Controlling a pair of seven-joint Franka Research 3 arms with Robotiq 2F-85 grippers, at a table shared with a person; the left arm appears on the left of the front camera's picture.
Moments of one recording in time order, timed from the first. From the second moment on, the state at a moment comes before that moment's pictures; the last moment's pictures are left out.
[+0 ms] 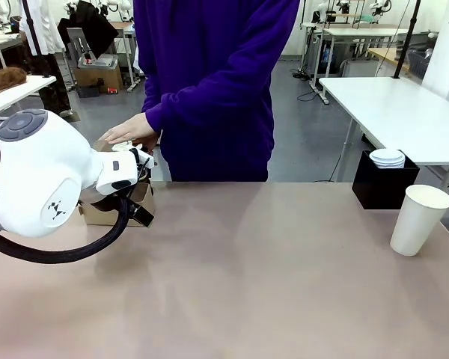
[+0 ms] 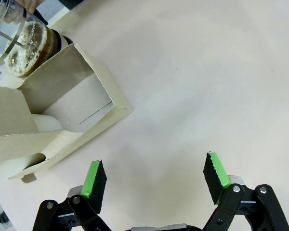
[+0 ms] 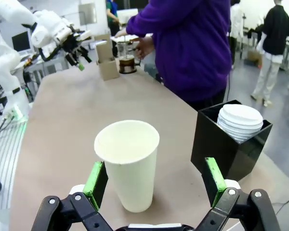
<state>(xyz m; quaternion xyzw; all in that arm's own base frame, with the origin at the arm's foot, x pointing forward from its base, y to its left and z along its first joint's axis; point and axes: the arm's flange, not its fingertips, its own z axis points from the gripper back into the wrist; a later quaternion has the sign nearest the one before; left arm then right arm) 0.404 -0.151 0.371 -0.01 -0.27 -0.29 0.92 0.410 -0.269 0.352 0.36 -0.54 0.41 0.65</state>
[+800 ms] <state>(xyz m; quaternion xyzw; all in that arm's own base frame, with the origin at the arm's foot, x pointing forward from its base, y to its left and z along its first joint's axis) 0.404 -0.151 0.371 -0.01 -0.27 -0.29 0.92 0.414 -0.244 0.270 0.40 -0.56 0.41 0.60</state>
